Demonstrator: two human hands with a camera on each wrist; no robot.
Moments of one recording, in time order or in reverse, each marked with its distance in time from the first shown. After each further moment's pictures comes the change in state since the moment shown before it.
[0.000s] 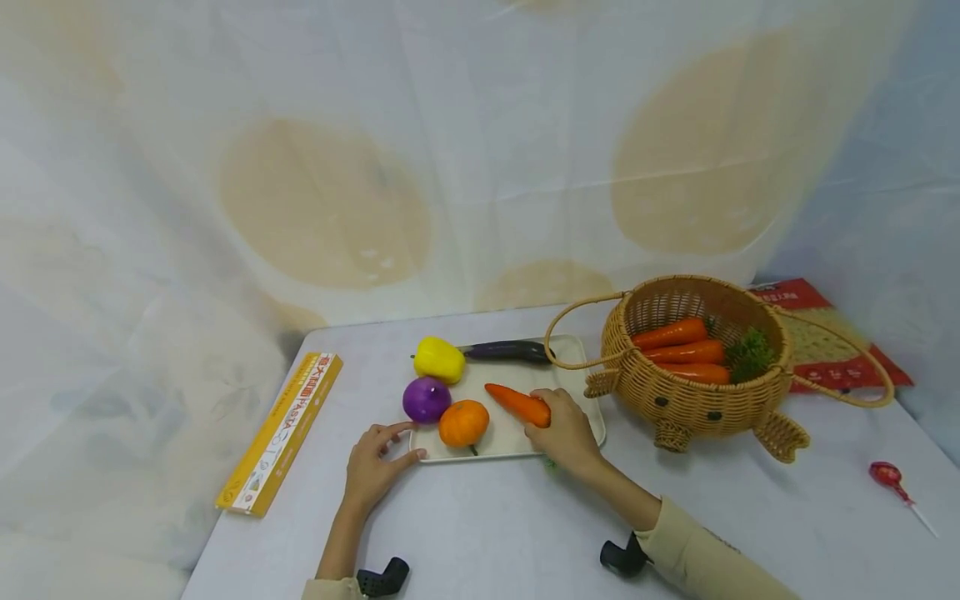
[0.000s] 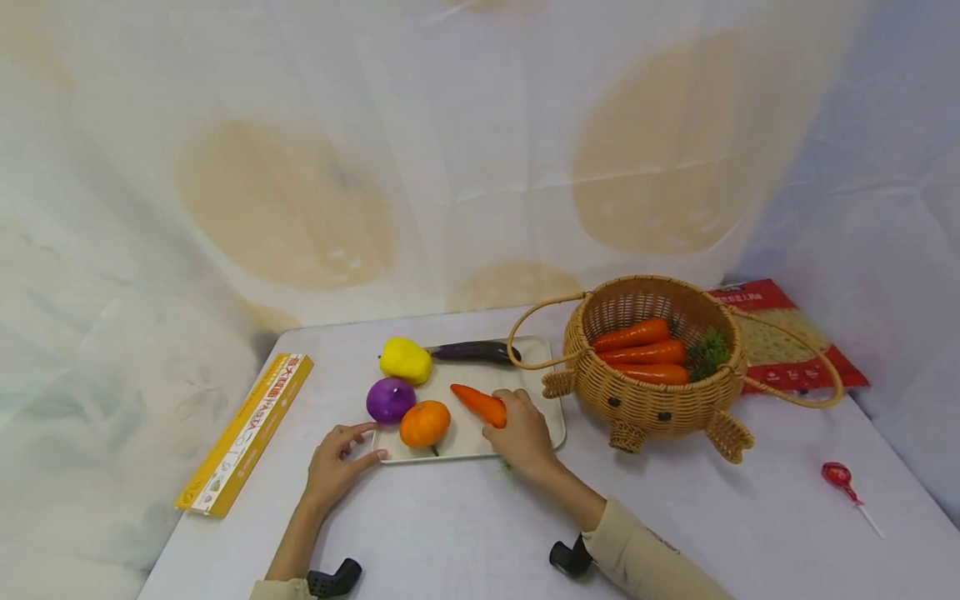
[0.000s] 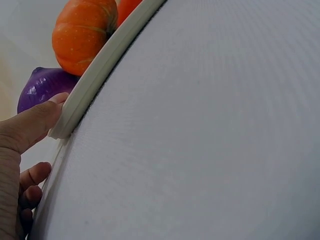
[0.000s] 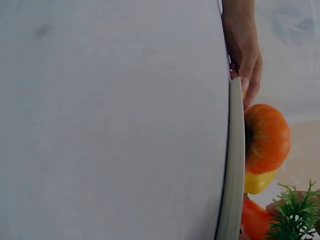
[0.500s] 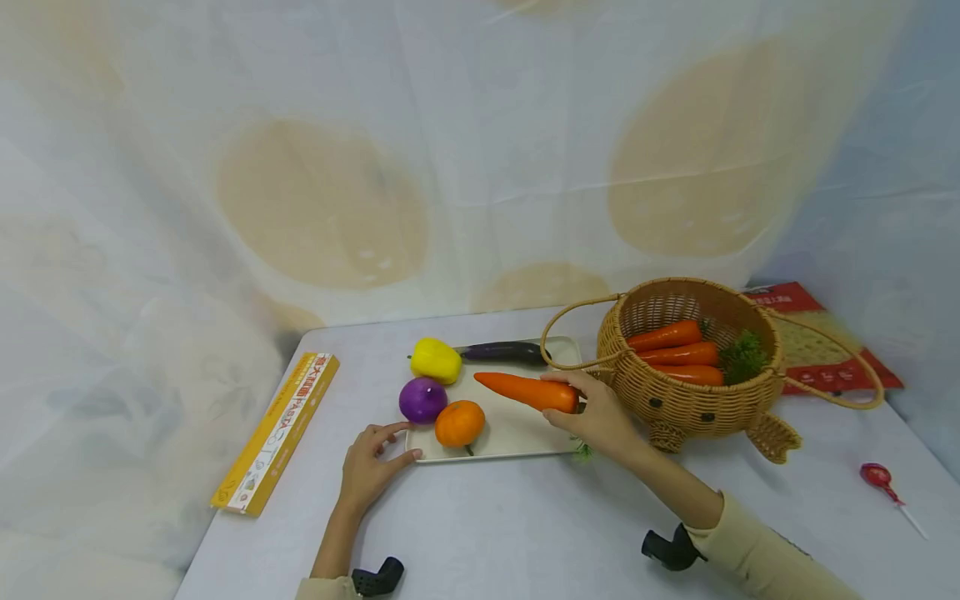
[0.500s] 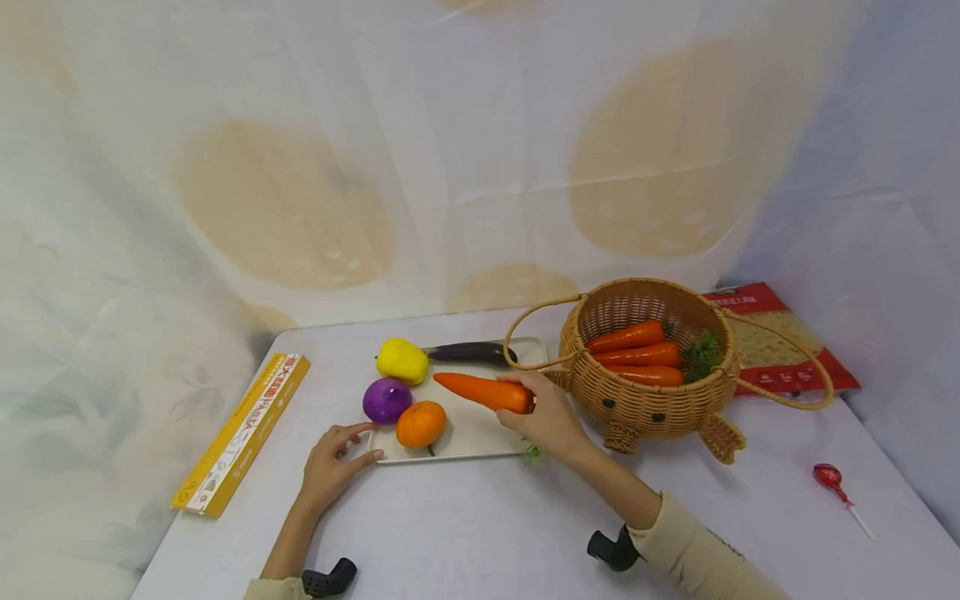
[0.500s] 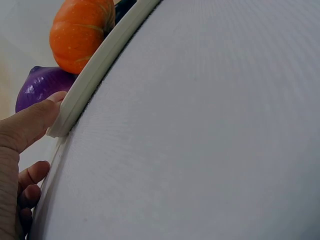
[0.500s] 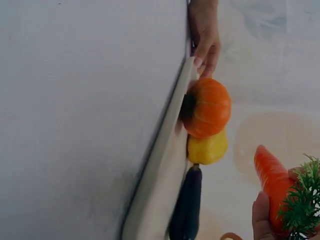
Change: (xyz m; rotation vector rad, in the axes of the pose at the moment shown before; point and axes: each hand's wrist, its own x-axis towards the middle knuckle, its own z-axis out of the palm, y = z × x) left_hand 0.000 -0.003 0.001 0.001 0.024 0.046; right_hand -0.006 -0.010 -0.072 0.252 -0.111 -0.132
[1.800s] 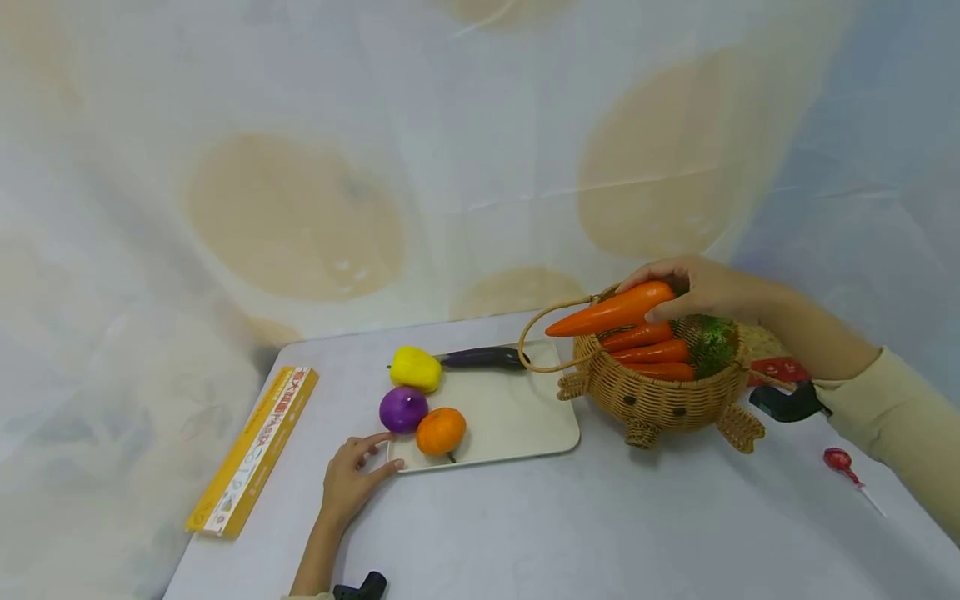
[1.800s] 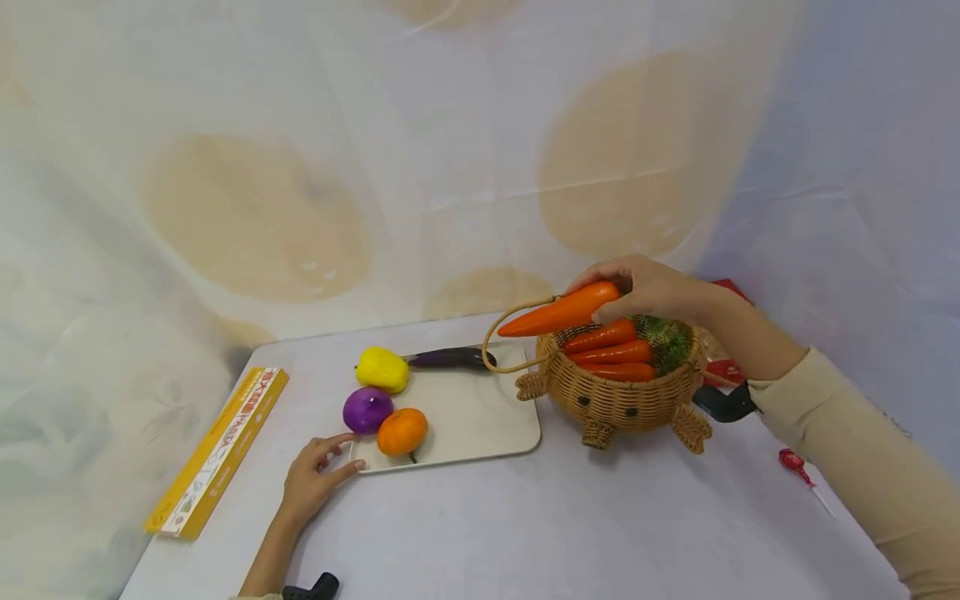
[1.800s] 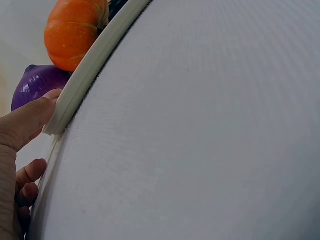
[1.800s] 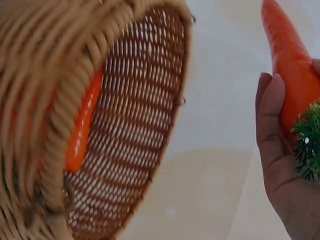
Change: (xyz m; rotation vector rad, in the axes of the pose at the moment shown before) left_hand -0.004 -0.008 -0.004 0.038 -0.002 -0.050; right_hand 0.058 -0.044 -0.209 -0.050 -0.464 0.007
